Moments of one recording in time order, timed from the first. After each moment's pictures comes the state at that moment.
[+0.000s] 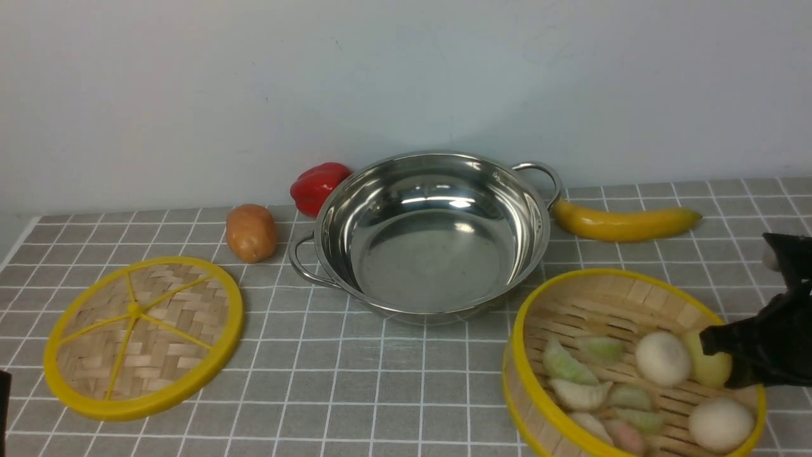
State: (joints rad) right arm 0.01 1.66 -0.83 0.30 0.70 -0.05; left arm -0.03 0.00 0.01 0.24 -0.18 -0.65
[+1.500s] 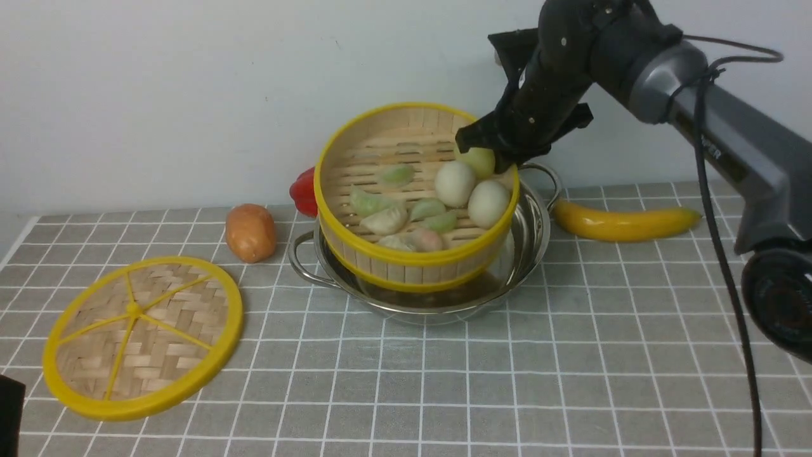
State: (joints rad) right arm 0.40 2.46 -2.46 0.03 1.25 0.20; left arm -0.03 0.00 0.01 0.24 -0.10 -0.64
